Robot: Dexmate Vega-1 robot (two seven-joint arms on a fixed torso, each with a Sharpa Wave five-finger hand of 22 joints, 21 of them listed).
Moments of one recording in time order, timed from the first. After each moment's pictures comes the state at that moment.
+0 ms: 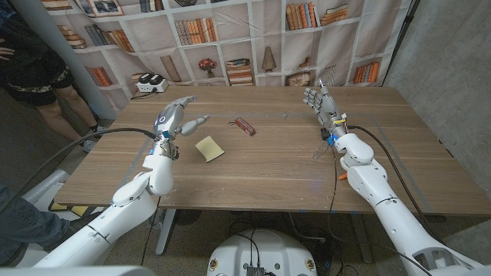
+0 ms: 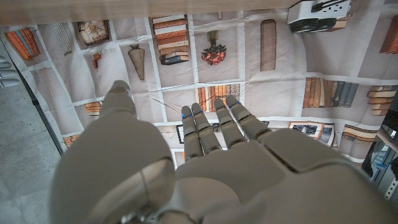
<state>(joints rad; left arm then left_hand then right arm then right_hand) 1.21 0.74 0.29 -1.93 0.57 0.25 0.58 0.80 -0.04 0.10 -0.11 0.31 0.39 -0.07 0.25 0.19 0.41 -0.16 0.22 0.19 0.33 -0.04 0.20 0.18 0.26 -0.04 0.24 0.18 -0.95 -0.30 -0.15 -1.49 0.38 0.19 0.12 0.25 0.00 0.07 0.06 0.25 0.24 0.08 0.20 0.18 0.24 0.10 0.23 0.18 0.12 0.06 0.20 0.18 0.12 -0.04 0.33 0.17</state>
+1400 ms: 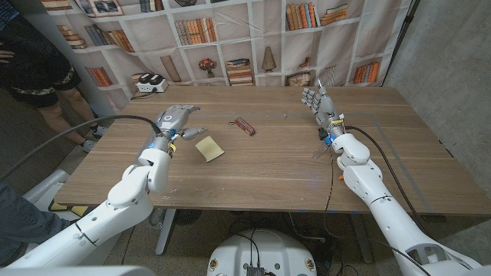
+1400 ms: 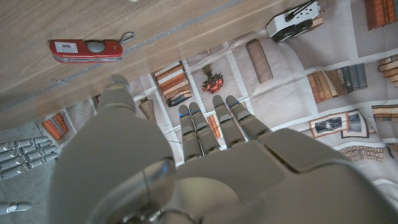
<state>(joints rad) 1.23 0.87 0.33 -2.12 0.80 0.55 0.23 0.84 -0.04 0.10 -0.12 0.31 0.43 -0.09 0.24 0.19 0.44 -0.19 0.22 0.19 0.36 -0.04 0.20 0.18 0.26 -0.04 0.22 0.19 -0.93 -0.27 -0.15 -1.45 0.38 0.22 0.13 0.25 0.01 0.07 0.05 0.24 0.24 0.07 0.20 0.18 0.24 0.10 0.23 0.18 0.13 0.06 0.20 0.18 0.13 -0.04 0.32 0.17</state>
